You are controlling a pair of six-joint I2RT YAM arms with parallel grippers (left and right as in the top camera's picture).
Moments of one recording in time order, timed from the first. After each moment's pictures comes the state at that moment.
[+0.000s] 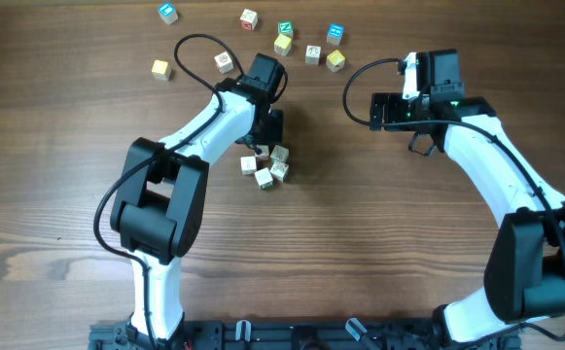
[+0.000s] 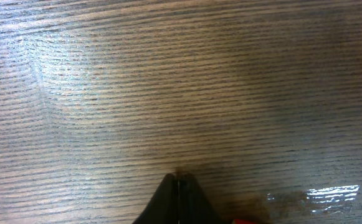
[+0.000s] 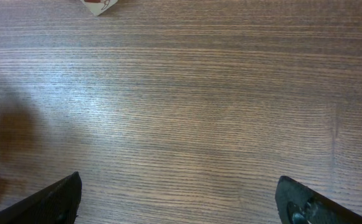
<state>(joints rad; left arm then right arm) -0.42 2.13 1.52 -0.73 -0.02 -0.34 0.12 1.72 1.18 -0.48 -0.05 0.11</state>
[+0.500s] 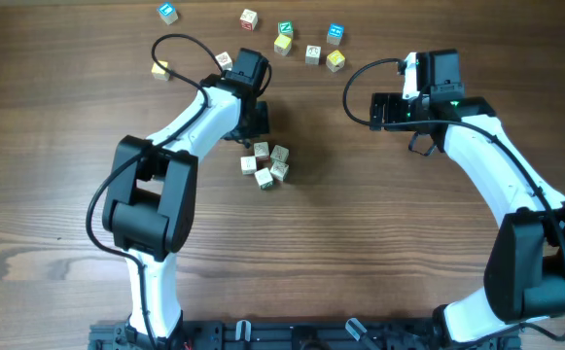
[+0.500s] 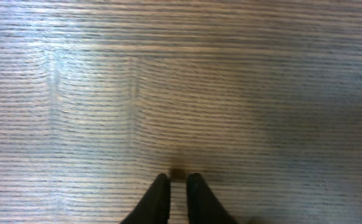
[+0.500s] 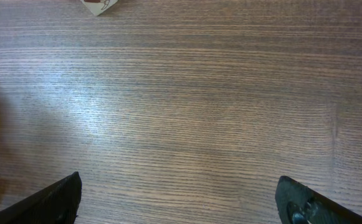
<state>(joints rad) -0.36 2.13 1.52 -0.71 -0.06 -0.43 0.12 1.72 1.18 -0.48 -0.05 0.11</state>
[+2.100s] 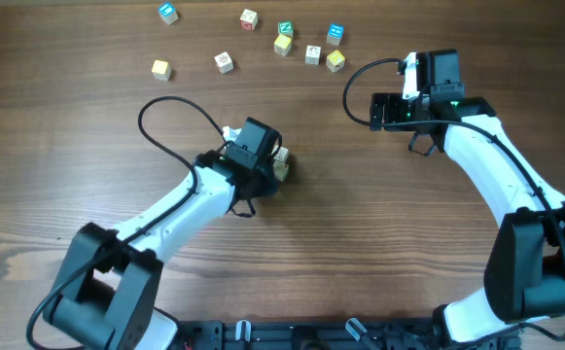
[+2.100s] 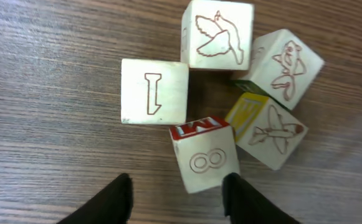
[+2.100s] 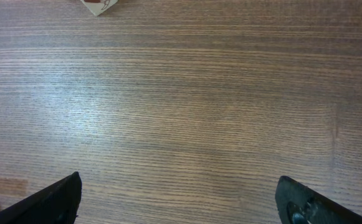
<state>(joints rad) -0.53 1.65 0.94 -0.53 -0.06 -0.70 0.12 1.72 1.18 -0.48 -0.05 0.11</state>
